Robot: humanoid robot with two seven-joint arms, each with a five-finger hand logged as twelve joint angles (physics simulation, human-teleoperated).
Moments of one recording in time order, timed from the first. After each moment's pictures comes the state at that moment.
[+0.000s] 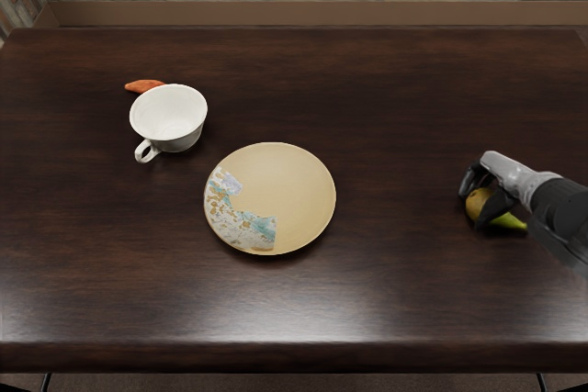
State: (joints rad) left arm -0.10 0.00 -0.12 -0.15 -0.02 -0.34 0.13; right arm 1.05 -0.90 -0.06 1.75 -0.93 -0.40 -0.61
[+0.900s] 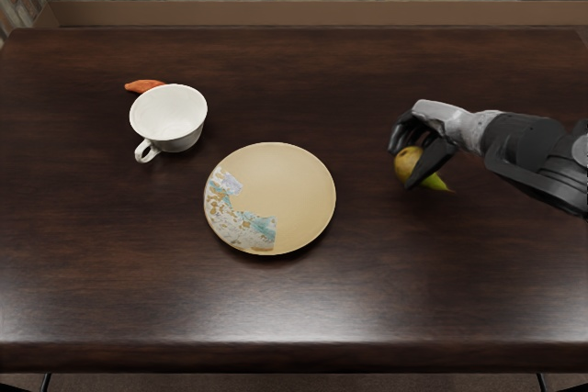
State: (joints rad) left arm -0.10 0.00 -0.12 -0.15 -0.02 -0.34 0.13; right arm 1.19 -0.80 0.14 1.75 -0.71 -0.18 -0.61
